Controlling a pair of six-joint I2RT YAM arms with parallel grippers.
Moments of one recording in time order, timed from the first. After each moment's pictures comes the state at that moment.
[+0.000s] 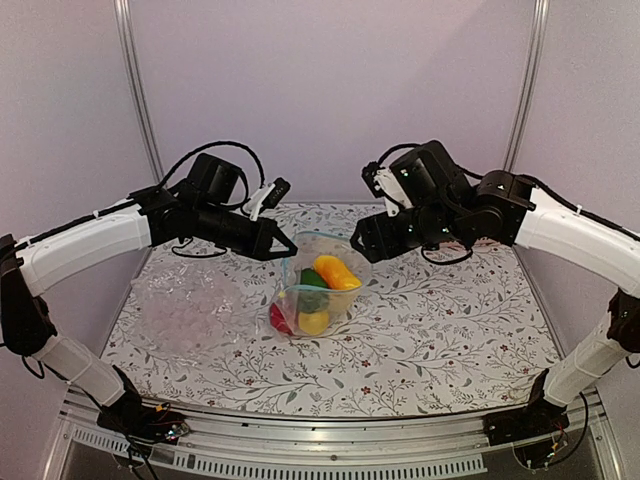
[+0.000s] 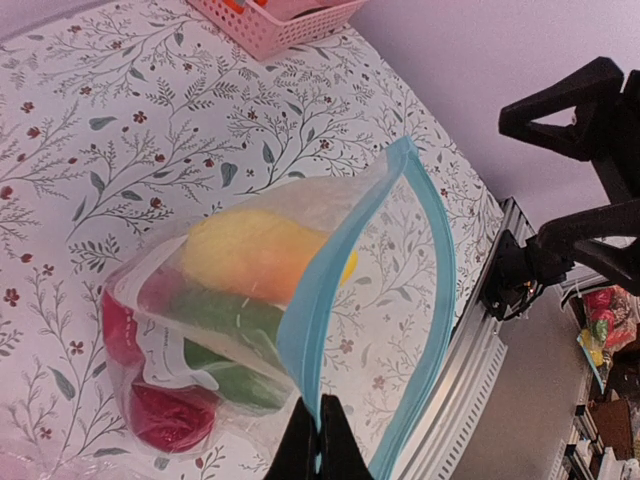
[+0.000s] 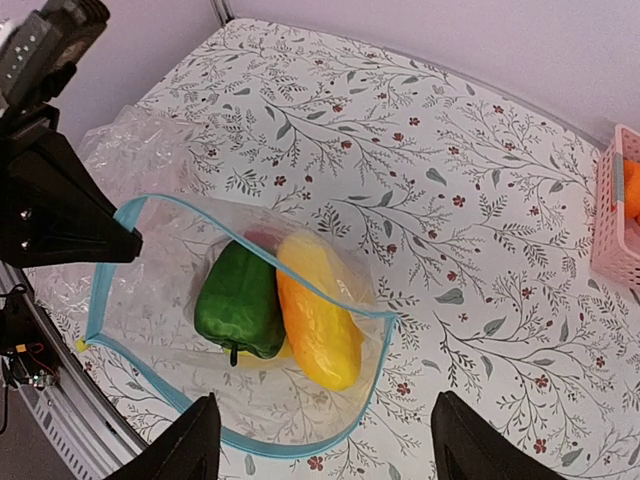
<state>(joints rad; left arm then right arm) -0.71 1.46 1.28 -0.51 0.43 -0.30 0.99 1.51 1.55 -0.73 0.23 0.34</state>
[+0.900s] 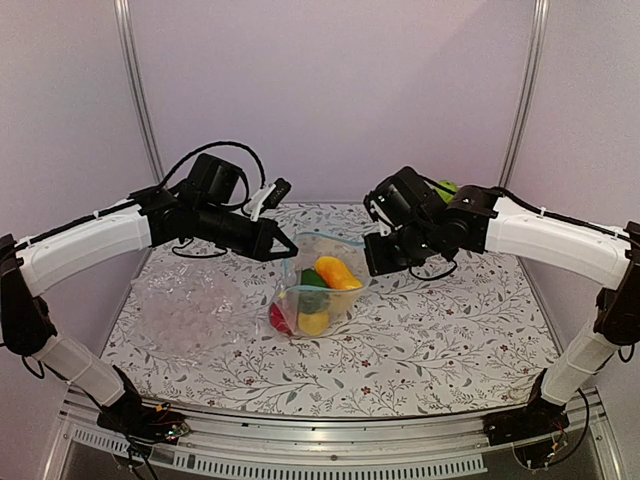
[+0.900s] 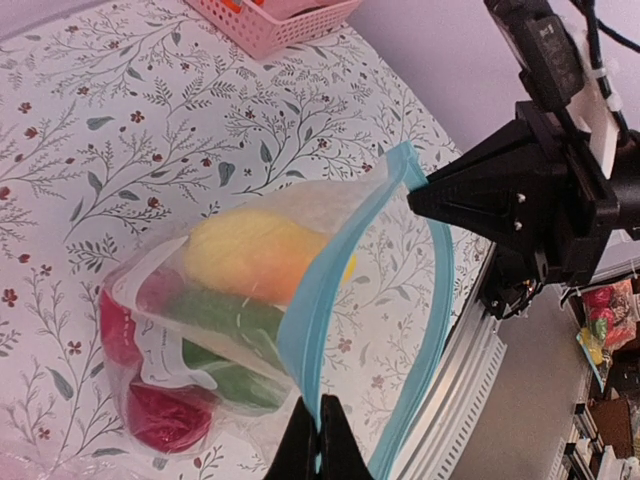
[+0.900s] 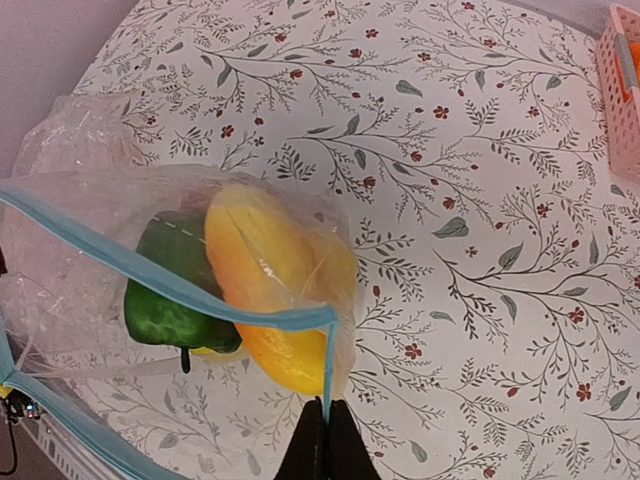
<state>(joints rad) -0.71 1.46 1.28 -0.51 0.43 -0.30 0.95 1.61 1.47 -0.75 0.22 0.54</state>
